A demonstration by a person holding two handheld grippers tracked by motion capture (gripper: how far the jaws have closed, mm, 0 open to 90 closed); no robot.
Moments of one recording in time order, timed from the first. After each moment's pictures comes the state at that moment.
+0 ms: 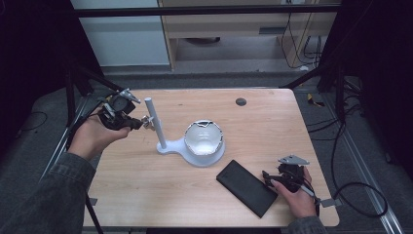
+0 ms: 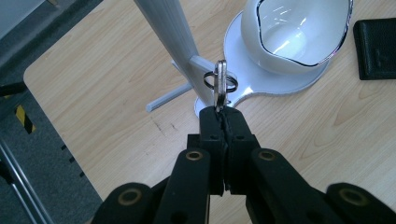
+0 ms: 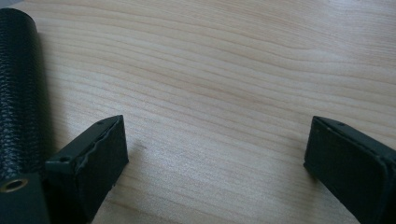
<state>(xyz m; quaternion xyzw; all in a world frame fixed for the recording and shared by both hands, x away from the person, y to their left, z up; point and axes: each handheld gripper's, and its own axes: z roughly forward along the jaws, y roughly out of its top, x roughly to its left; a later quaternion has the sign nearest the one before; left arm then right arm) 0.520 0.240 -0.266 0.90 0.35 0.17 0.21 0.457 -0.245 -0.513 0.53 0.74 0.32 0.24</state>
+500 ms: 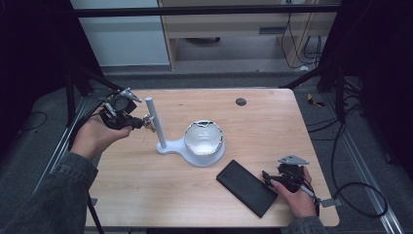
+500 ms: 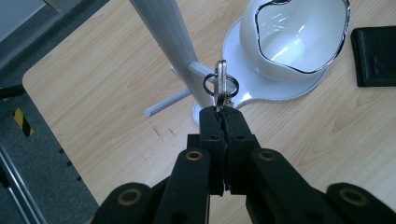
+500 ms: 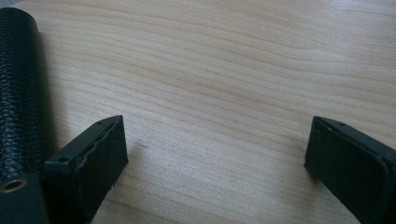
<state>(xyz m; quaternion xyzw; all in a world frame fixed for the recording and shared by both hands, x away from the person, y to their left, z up) 0.520 0.238 -0.265 0.89 0.35 0.17 0.22 0.456 -0.244 -0.513 0.53 0.74 0.33 0.23</state>
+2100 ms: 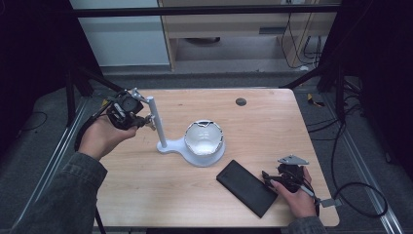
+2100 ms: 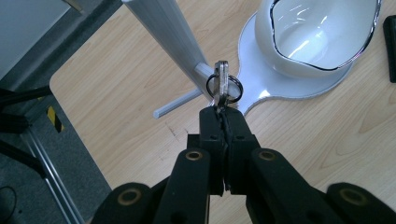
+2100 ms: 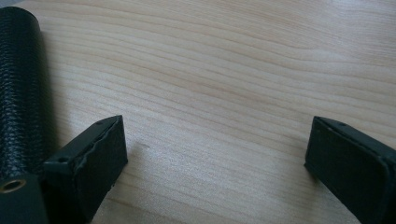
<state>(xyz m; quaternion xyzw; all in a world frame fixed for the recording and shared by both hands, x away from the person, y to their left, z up) 0.523 0.221 -0.269 0.89 0.35 0.21 0.18 0.456 -0.244 -0.513 0.53 0.75 0.32 0.23</state>
